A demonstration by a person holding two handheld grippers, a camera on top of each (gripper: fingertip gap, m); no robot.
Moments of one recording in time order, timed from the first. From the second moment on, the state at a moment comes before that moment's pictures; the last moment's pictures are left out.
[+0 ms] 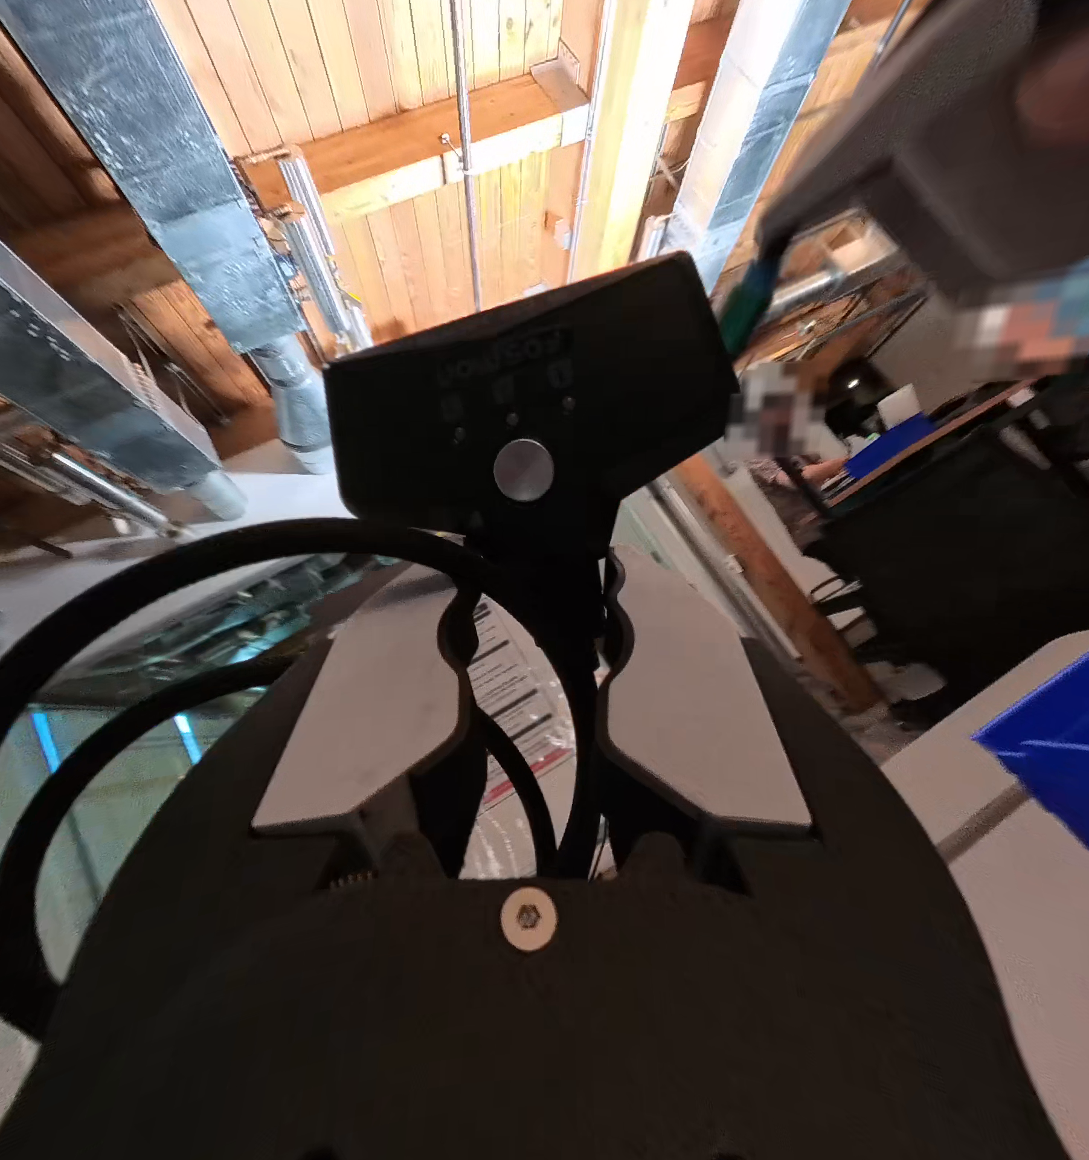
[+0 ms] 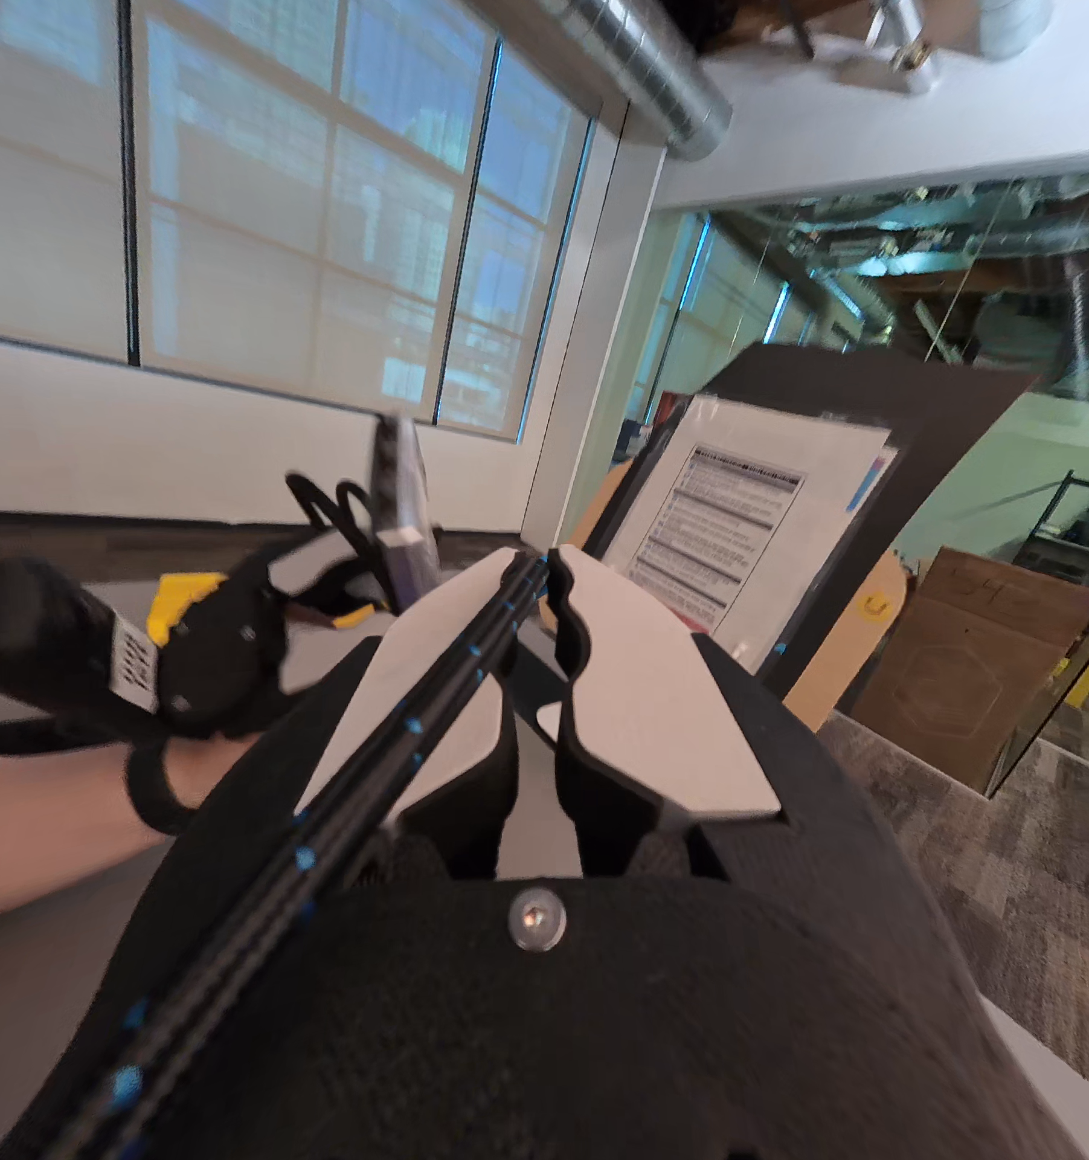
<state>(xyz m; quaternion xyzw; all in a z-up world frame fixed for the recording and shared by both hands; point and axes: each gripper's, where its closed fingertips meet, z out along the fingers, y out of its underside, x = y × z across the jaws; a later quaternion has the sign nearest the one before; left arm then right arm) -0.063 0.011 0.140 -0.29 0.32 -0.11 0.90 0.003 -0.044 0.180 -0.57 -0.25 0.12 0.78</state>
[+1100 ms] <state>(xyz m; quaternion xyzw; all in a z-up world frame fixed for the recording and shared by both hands) -0.065 0.001 0.139 -0.24 0.33 -0.09 0.91 -0.019 -0.093 0.209 -0.52 -0.27 0.29 0.76</state>
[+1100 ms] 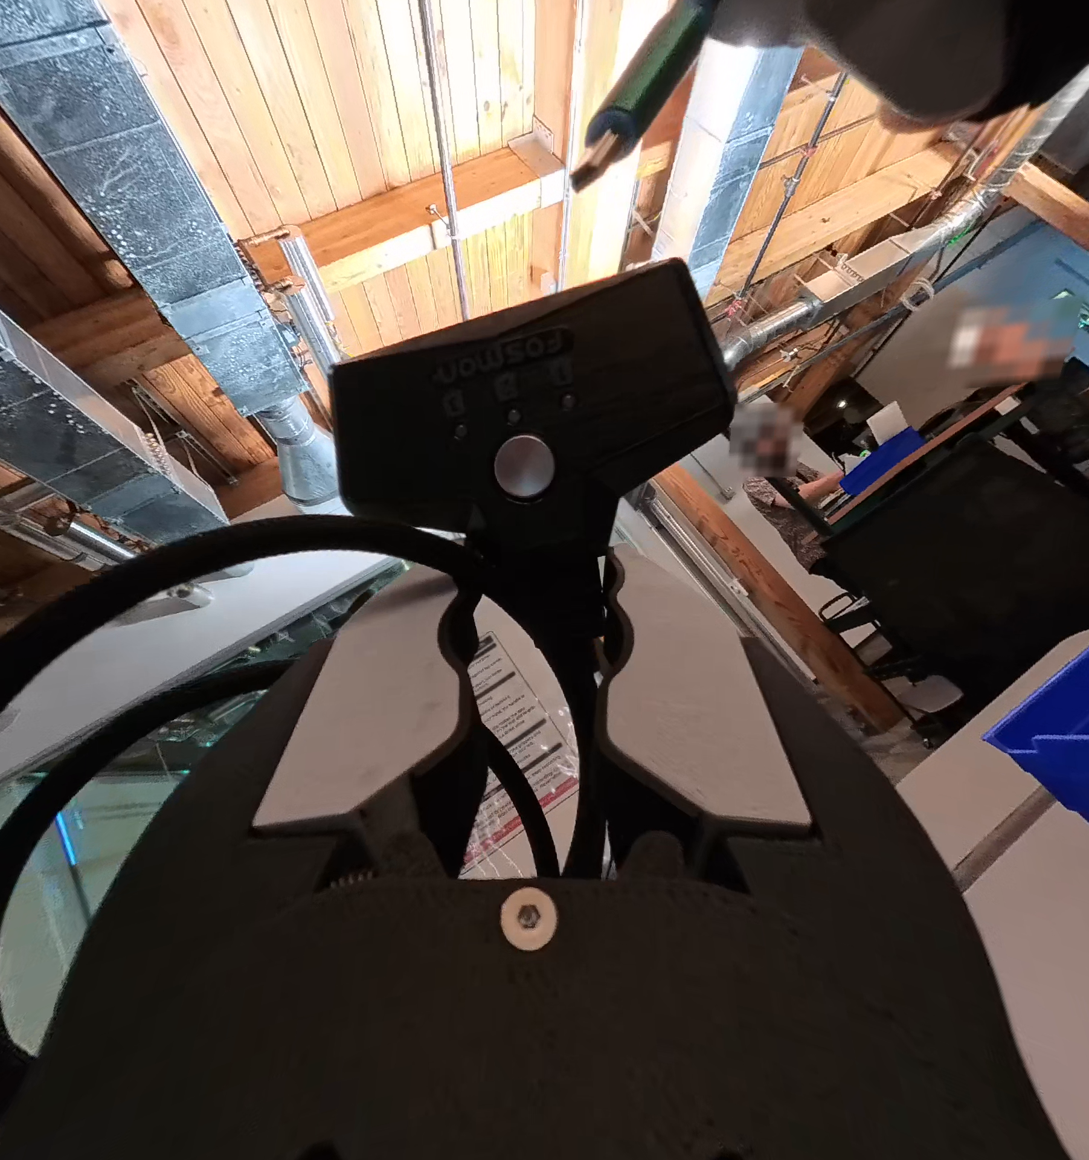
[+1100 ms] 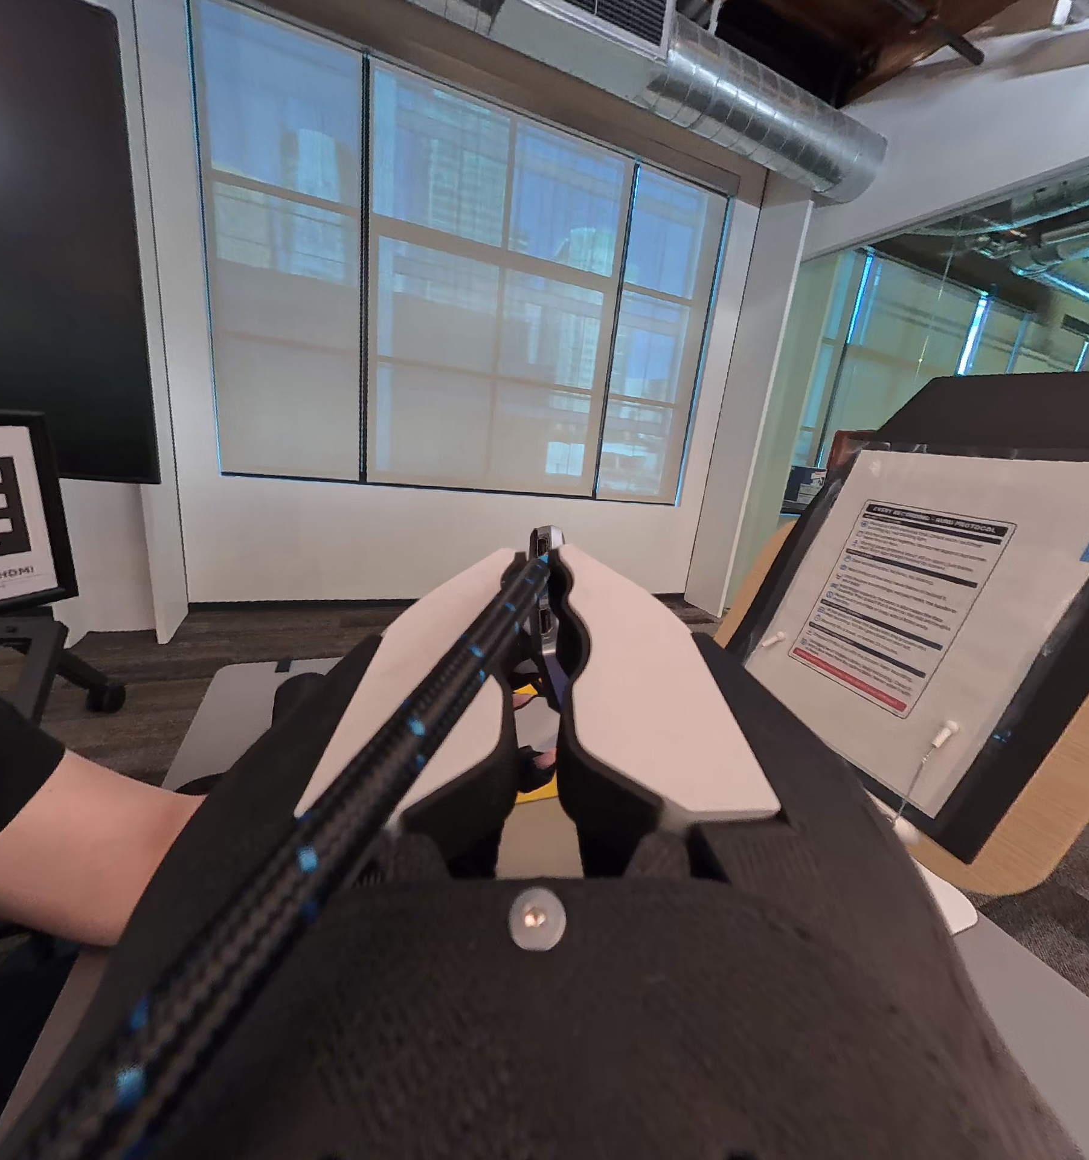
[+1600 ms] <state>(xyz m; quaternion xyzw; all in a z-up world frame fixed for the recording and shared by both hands) -0.067 0.006 0.138 -0.25 0.33 -0.10 0.90 -0.028 -0.090 0.202 -0.54 -0.29 0.26 0.75</state>
